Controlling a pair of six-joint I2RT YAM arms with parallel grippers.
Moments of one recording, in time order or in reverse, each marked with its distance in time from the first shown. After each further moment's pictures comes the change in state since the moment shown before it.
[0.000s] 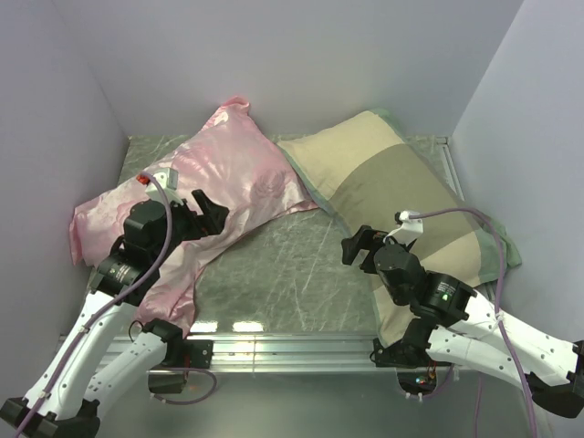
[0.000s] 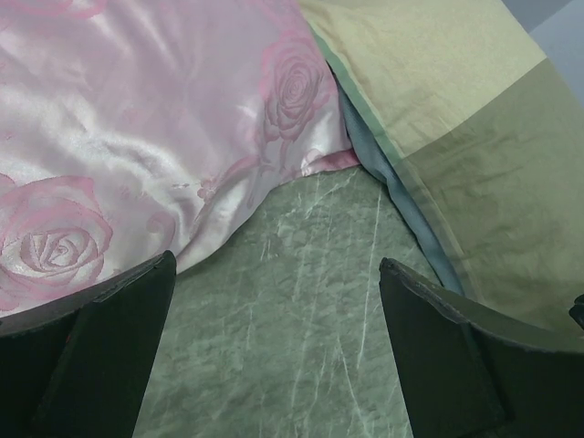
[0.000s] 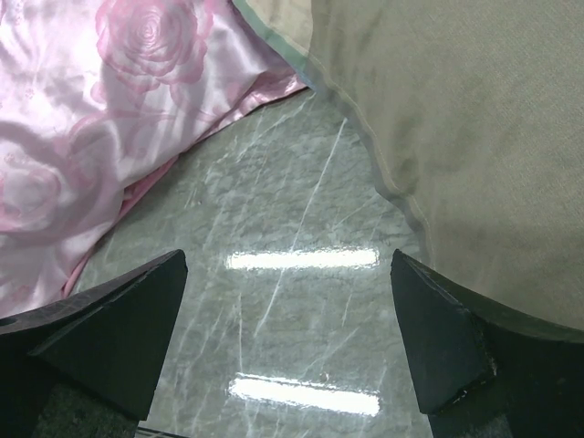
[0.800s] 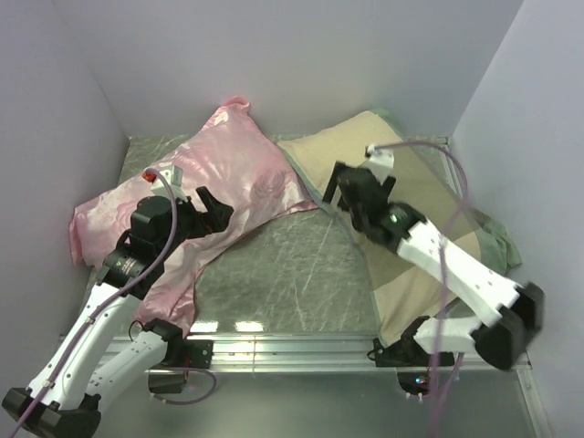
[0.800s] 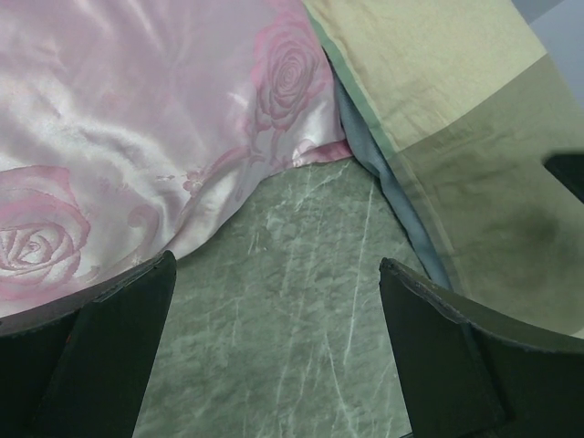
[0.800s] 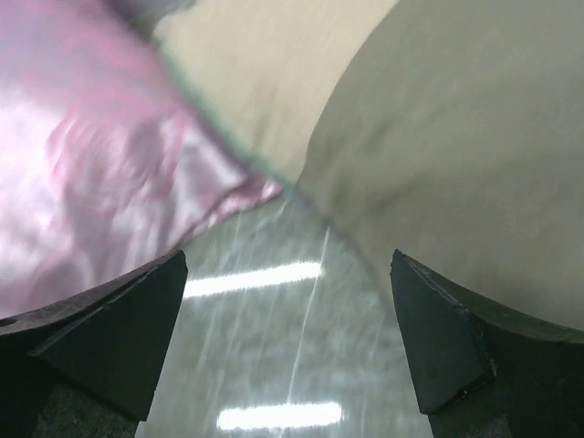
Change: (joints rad) left arm 0.000 0.051 0.000 0.011 0.018 -0.043; right arm -0.234 0.528 0.418 0.053 -0.050 -0.132
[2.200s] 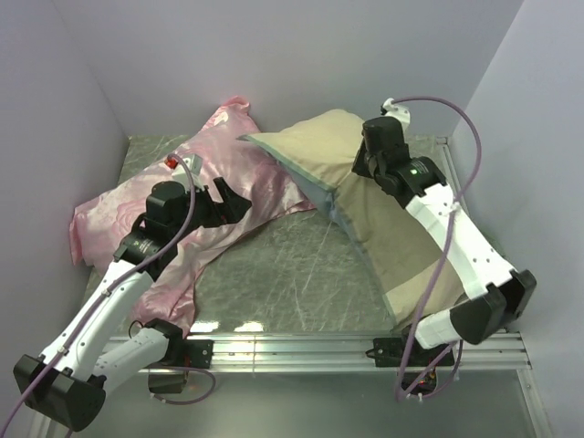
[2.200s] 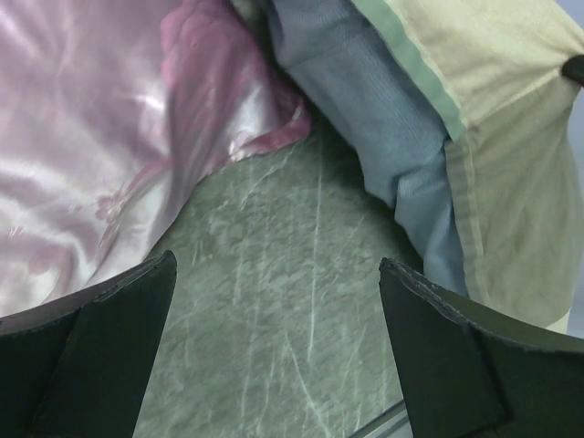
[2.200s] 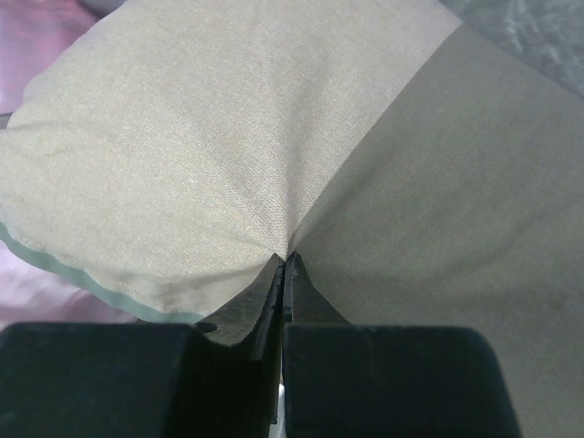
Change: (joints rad) left arm 0.000 0.151 0.011 0.146 0.178 -0.015; right arm -0.281 0.261 0.453 -0.204 -0.249 -0.139
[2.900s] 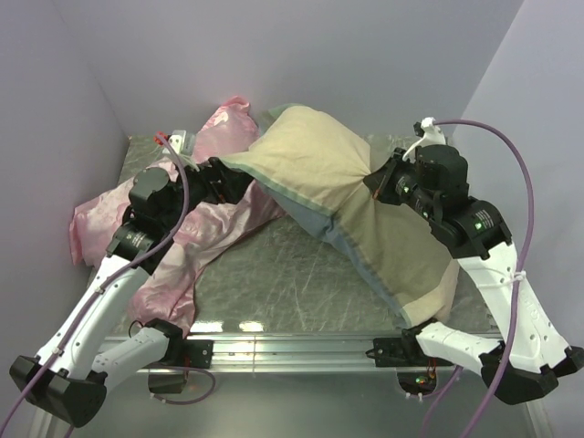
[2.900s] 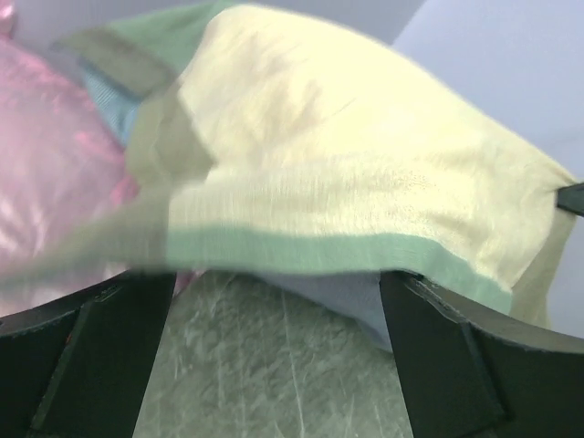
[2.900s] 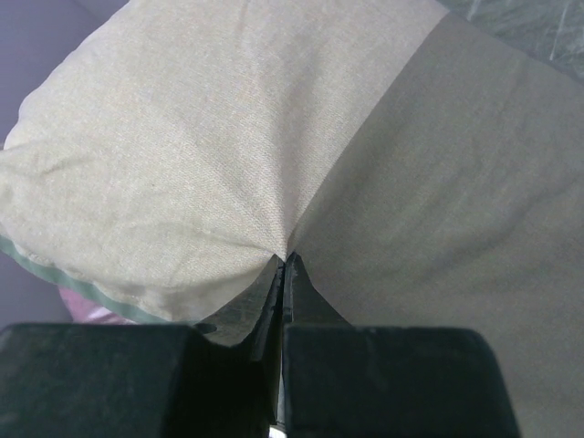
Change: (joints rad) left arm 0.000 0.029 0.126 0.190 0.057 0.099; right arm 0.016 -0.380 -0.089 -0.088 -0.315 0.032
